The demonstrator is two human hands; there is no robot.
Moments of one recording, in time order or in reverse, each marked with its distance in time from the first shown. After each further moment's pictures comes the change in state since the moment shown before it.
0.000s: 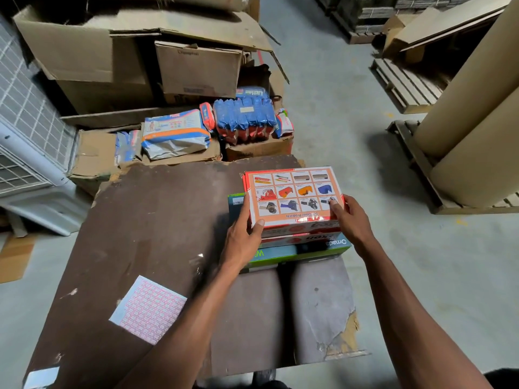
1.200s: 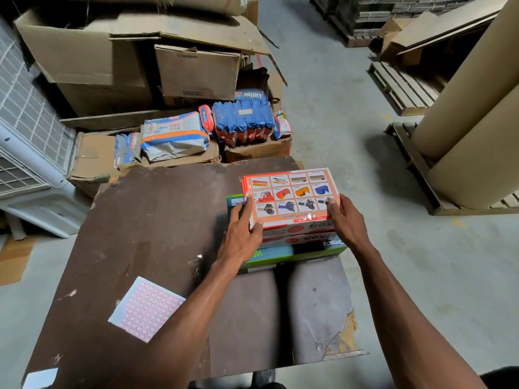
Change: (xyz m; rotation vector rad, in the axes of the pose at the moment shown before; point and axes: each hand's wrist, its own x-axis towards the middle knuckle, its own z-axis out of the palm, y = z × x) left_hand 0.013 -0.011 0.001 0.250 -0.006 0.126; right_hand -0.008 -0.003 0.003 -0.154 0.018 -0.104
